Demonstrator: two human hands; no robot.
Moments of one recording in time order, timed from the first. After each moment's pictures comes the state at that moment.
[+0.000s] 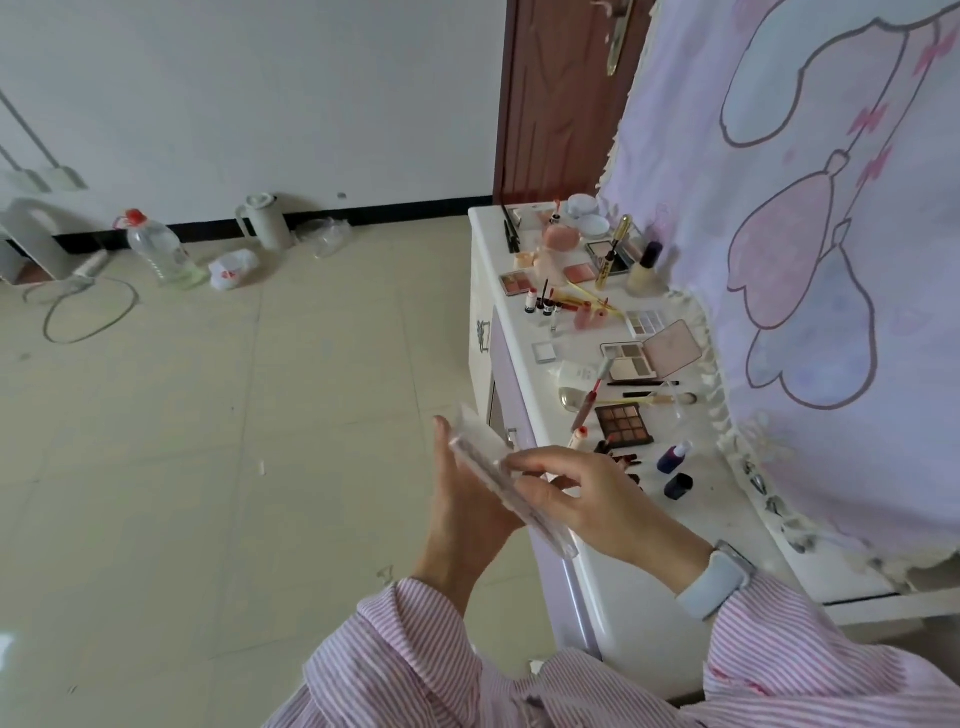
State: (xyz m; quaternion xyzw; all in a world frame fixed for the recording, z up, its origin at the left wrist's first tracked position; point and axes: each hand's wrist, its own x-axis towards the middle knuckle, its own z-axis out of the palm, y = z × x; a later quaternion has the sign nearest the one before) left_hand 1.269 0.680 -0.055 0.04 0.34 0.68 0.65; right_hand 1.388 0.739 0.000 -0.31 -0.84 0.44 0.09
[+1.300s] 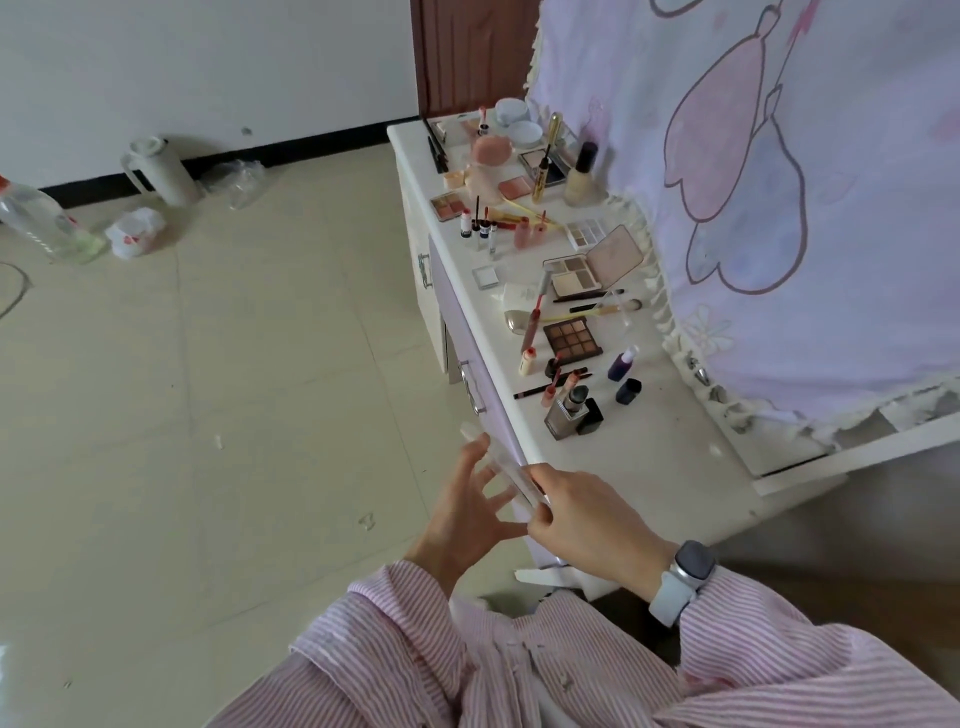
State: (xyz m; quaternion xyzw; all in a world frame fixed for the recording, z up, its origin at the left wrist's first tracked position) left_hand 1.312 0.655 -0.116 0.00 0.42 0.51 0.75; right_hand 1.441 0.694 -0.058 -0.41 -0.87 0.26 -0.07
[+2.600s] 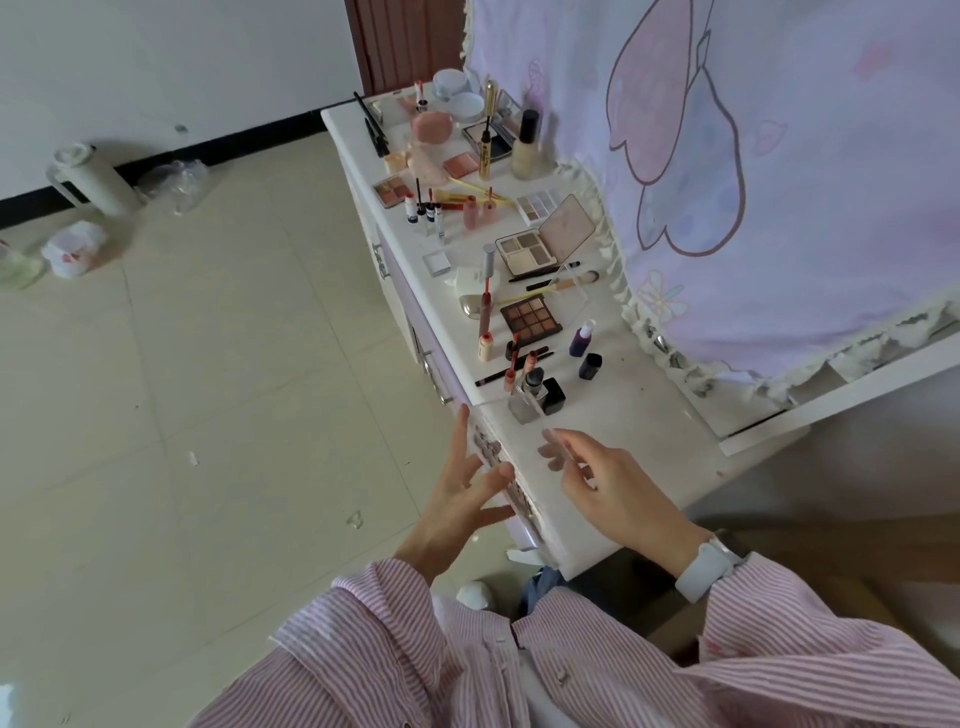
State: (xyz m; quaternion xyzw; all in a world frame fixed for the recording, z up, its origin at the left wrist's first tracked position) left_hand 1.327 0.661 -0.132 0.29 0.51 0.44 0.68; right_hand 1.500 0.714 -0.083 -0.48 -0.78 0.39 0.09
